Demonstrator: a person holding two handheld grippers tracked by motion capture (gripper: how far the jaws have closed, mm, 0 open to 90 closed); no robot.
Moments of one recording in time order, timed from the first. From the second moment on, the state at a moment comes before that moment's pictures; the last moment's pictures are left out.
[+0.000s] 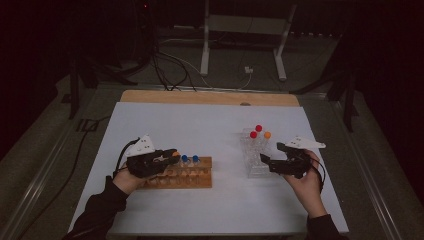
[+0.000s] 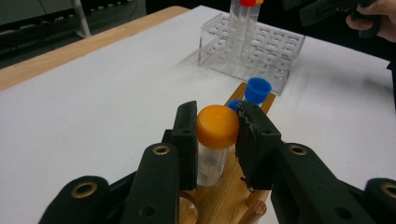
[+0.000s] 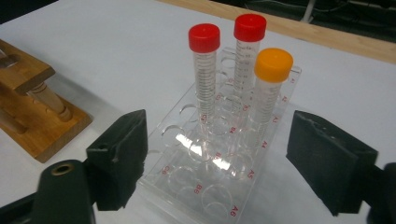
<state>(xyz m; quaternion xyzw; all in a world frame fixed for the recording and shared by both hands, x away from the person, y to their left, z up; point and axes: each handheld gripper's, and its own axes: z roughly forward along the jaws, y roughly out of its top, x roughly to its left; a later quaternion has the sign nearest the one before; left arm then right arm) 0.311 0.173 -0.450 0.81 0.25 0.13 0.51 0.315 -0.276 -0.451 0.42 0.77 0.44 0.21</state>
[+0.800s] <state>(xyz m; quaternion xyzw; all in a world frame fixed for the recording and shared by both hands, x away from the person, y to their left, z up) 0.311 0.172 -0.451 0.82 0.24 0.13 0.50 0.338 -0.281 -0.468 0.46 0.75 0.43 0.20</state>
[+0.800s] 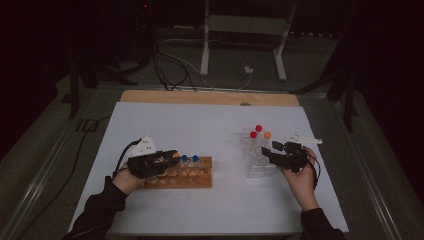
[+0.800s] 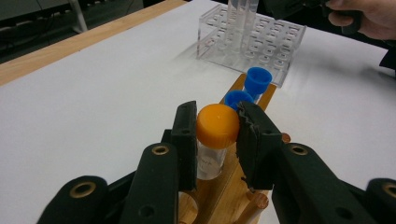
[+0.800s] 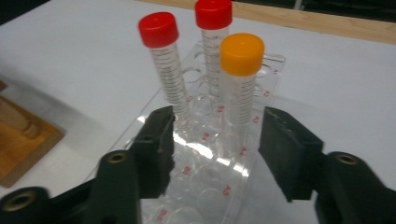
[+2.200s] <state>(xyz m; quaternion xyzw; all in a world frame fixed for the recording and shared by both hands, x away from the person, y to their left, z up) 0.293 0.169 -0.415 0.81 0.21 0.10 0.53 0.328 -0.284 -0.418 0.41 0.74 0.45 0.28</state>
